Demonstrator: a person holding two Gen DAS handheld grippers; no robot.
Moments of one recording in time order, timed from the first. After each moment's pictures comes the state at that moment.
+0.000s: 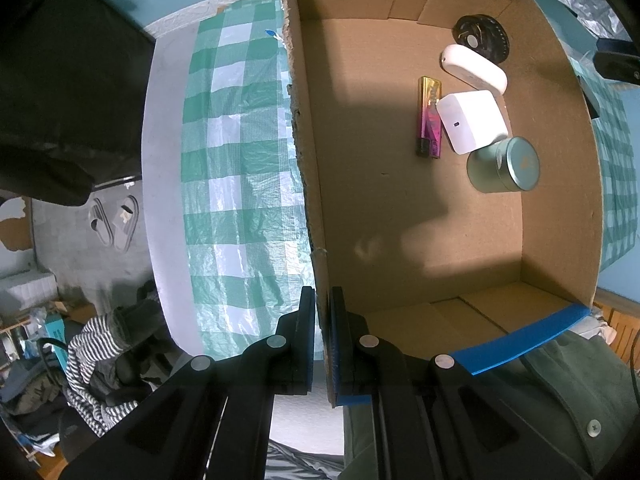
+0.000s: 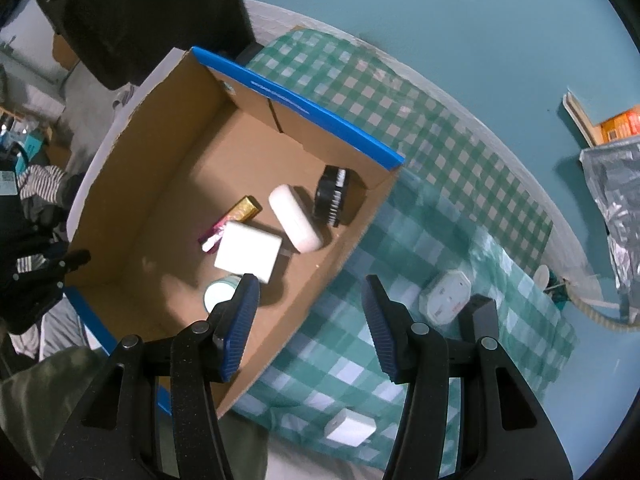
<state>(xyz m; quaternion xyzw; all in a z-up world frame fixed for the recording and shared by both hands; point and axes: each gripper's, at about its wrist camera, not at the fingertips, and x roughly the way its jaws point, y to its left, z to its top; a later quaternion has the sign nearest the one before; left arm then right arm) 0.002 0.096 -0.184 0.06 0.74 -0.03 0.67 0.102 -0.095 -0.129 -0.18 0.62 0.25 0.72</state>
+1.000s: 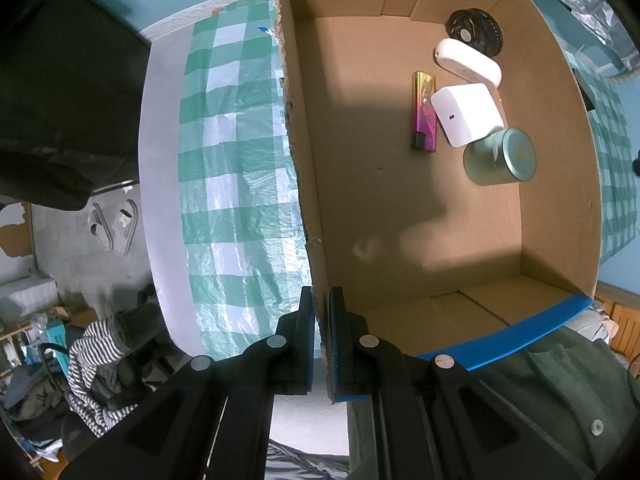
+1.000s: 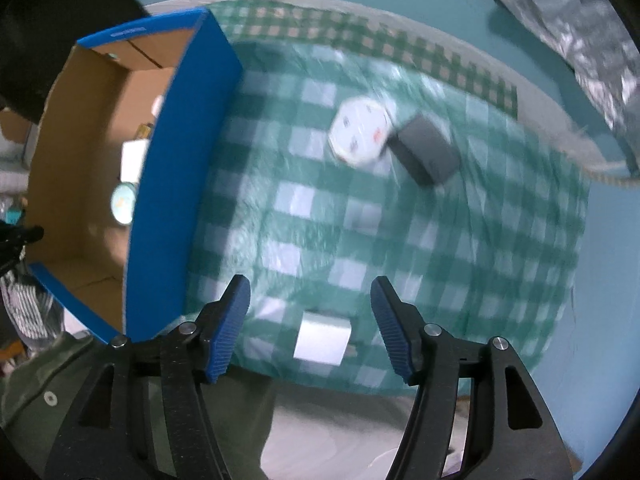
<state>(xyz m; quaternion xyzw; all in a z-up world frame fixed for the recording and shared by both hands) -0.003 0.095 -0.185 0.06 0.74 -0.03 0.67 0.044 -0.243 -0.171 -0.05 0.69 0.12 0.71</state>
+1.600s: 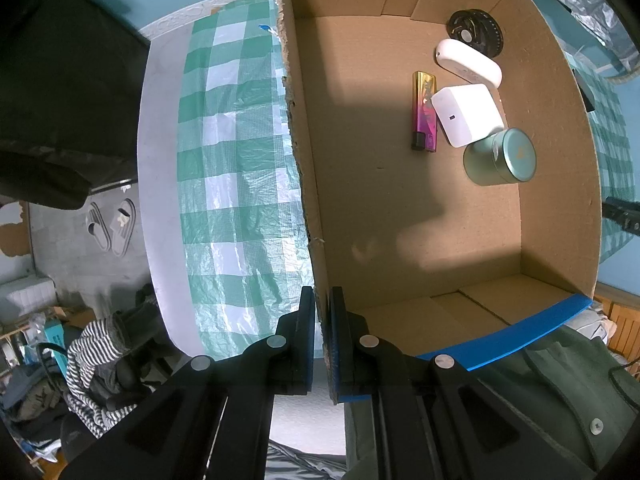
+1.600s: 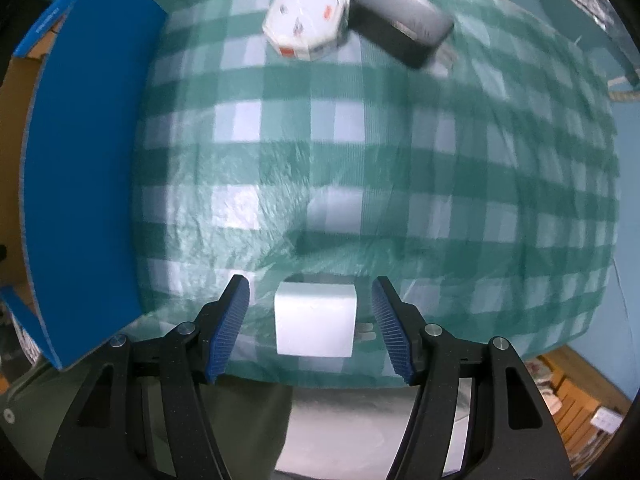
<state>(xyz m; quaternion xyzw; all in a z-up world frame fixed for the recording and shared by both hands) -0.002 0.098 -0.188 0.06 0.74 -0.04 0.67 0.006 -0.278 -0.261 0.03 0.72 0.07 0.69</state>
